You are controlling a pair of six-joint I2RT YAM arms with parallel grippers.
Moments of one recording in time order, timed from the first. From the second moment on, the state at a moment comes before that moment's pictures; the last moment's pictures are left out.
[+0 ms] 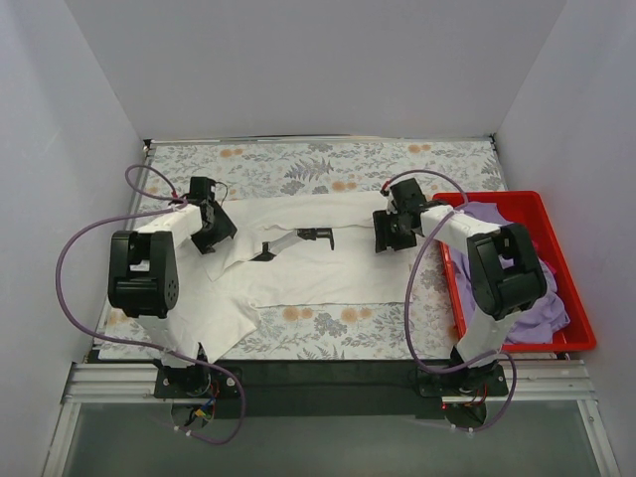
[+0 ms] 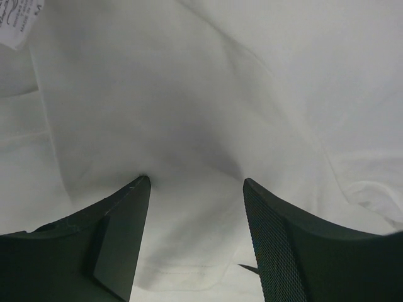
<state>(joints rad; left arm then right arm) -0.04 1.76 1.09 -0.48 -0.14 -0.67 0.37 1.75 1.09 -0.42 -0.13 0.19</state>
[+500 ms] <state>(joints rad) -0.08 2.05 1.47 -0.50 -0.14 -0.68 0.27 2.02 1.41 -0.39 -0.02 0.16</state>
